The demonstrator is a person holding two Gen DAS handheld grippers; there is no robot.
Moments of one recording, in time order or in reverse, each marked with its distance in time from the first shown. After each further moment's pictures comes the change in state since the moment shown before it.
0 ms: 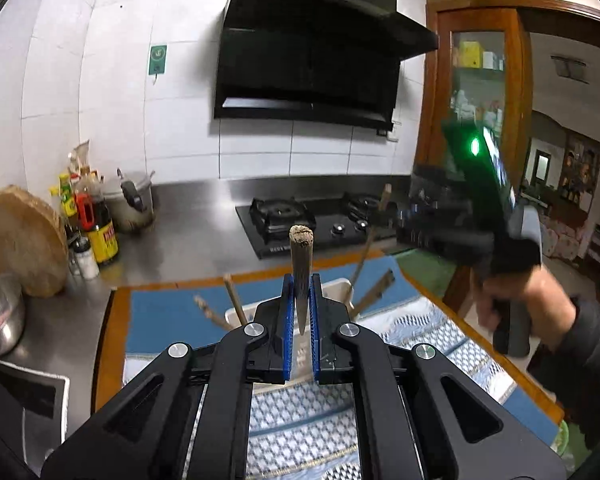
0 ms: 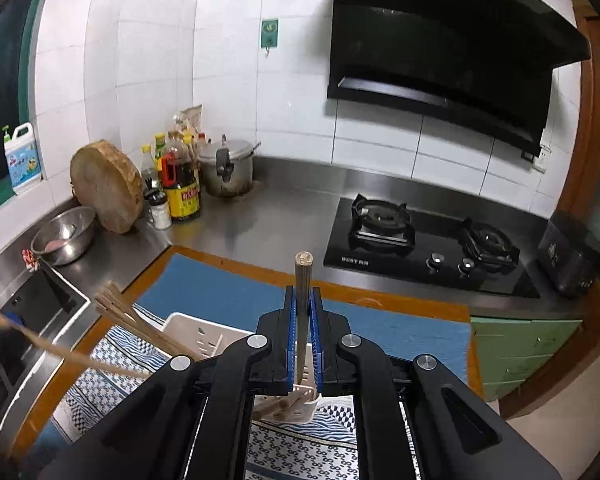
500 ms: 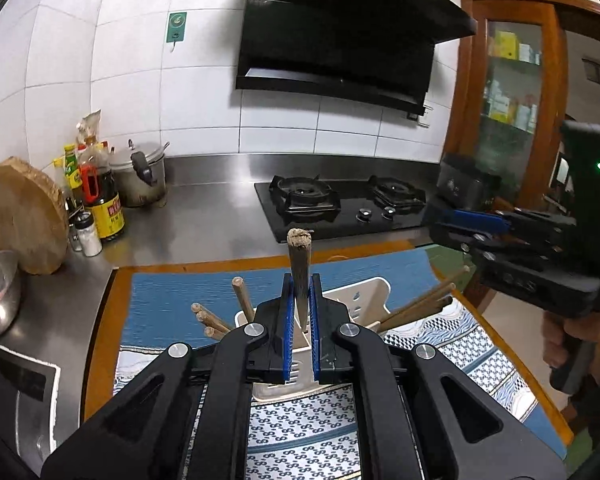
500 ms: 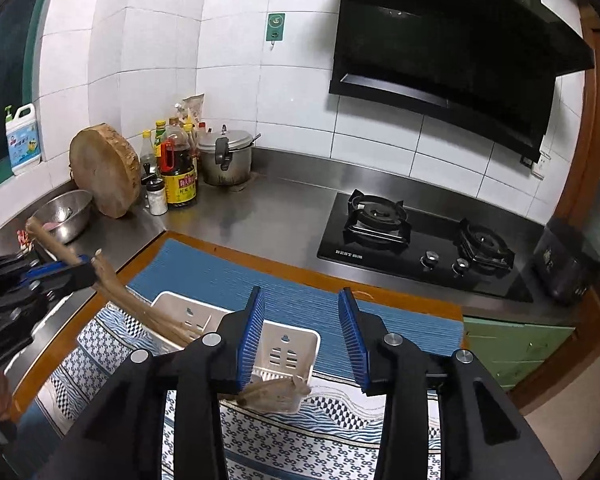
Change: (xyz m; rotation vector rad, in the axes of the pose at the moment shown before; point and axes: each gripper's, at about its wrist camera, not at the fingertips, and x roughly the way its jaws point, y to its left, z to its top) left arm 0.068 0.023 -0.003 -0.071 0.083 0.062; right arm -0.013 0.000 -0.018 -0.059 -0.016 -0.026
